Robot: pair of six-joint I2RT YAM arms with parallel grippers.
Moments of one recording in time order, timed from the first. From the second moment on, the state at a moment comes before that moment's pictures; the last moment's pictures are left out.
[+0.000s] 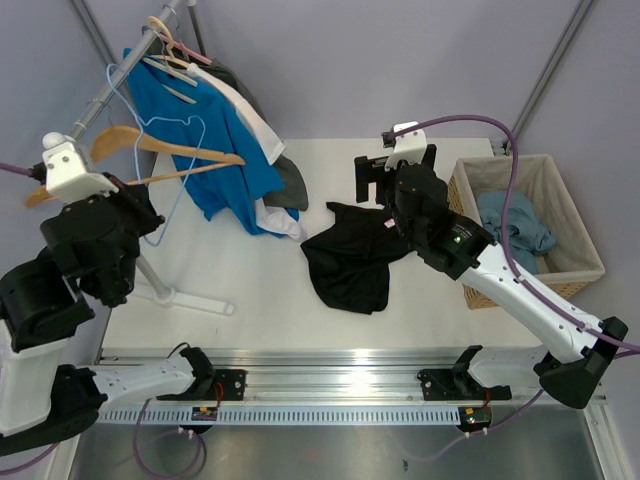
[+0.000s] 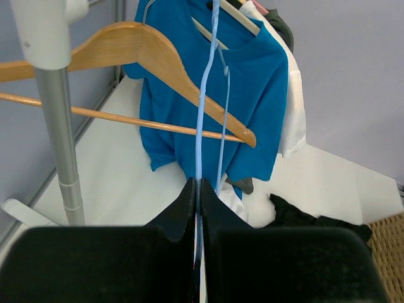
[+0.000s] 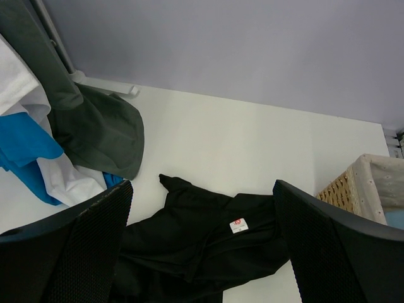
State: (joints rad) left arm -0.88 0.91 1.81 -1.13 -1.05 -0.51; right arm 0.81 1.24 1.35 -0.25 0.64 0.05
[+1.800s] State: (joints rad) left arm -0.51 1.35 1.73 -0.79 -1.26 -0.36; right arm 0.81 1.22 1.35 -0.29 0.56 0.10
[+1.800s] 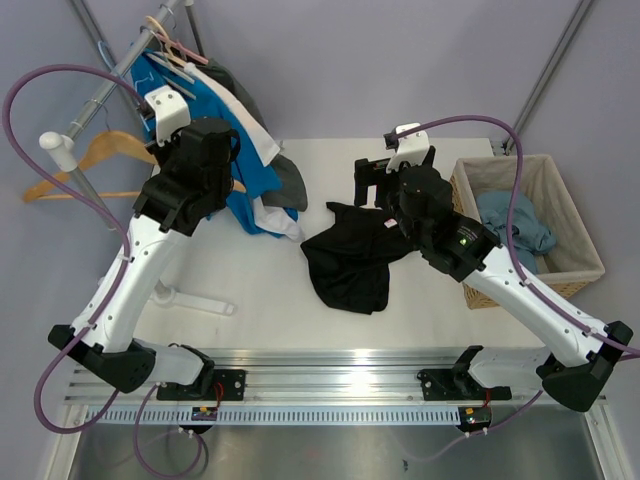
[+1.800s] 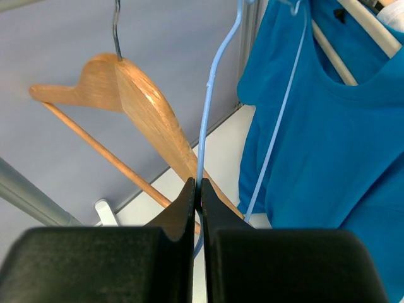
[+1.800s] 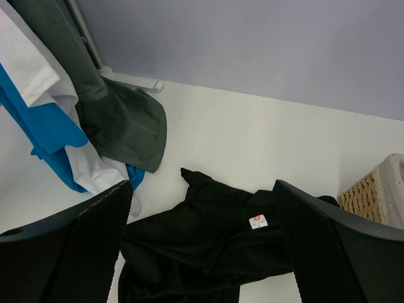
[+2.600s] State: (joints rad) left arm -0.50 1.18 1.72 -0.80 -0.97 -0.37; right arm 0.81 1.22 1.35 -0.29 0.53 0.12
